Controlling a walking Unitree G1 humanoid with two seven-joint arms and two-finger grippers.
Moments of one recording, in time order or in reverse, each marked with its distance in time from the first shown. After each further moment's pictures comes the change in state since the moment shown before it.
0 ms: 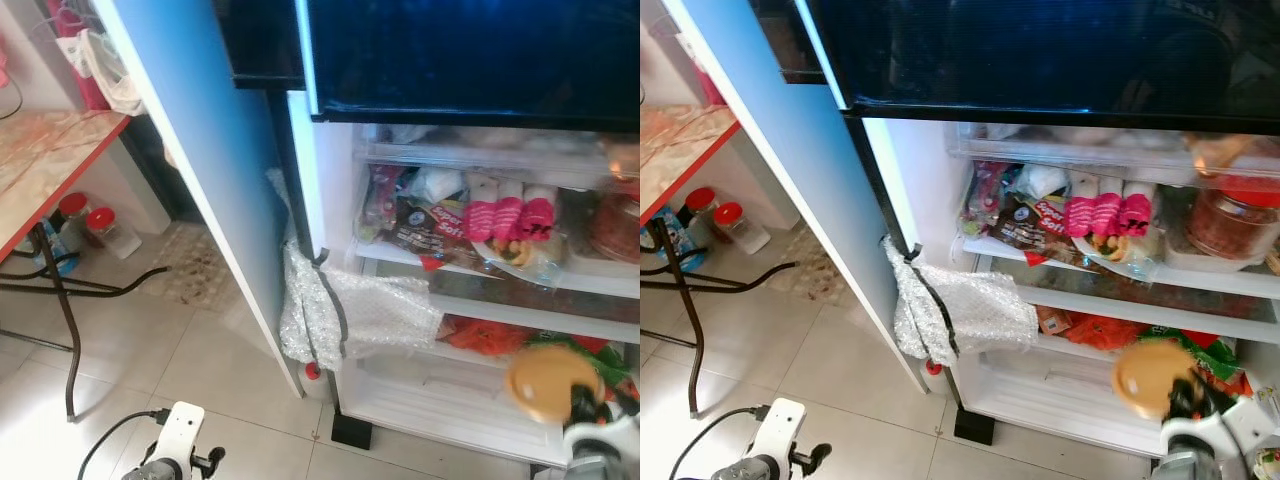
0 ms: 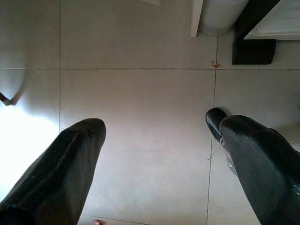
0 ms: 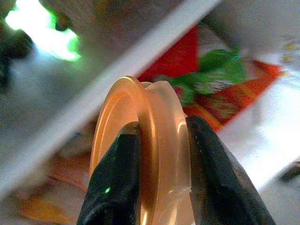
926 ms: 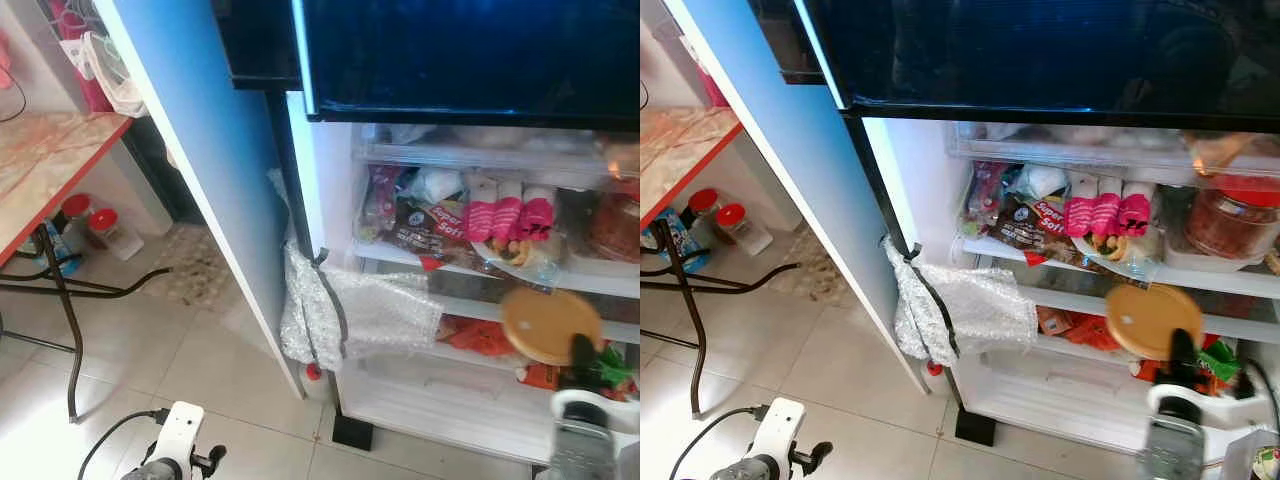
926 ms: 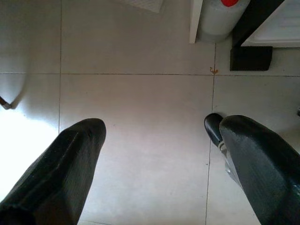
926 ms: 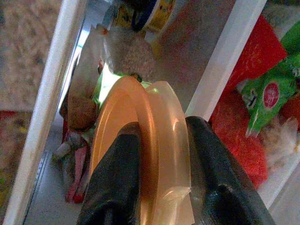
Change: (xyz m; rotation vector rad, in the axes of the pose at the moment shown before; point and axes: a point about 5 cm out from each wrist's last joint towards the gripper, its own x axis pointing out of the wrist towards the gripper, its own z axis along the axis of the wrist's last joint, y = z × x) left arm -0.001 0.000 0.001 -0.010 -0.022 -0.005; right arm 0.013 0.039 0.007 0.515 -0.105 0.204
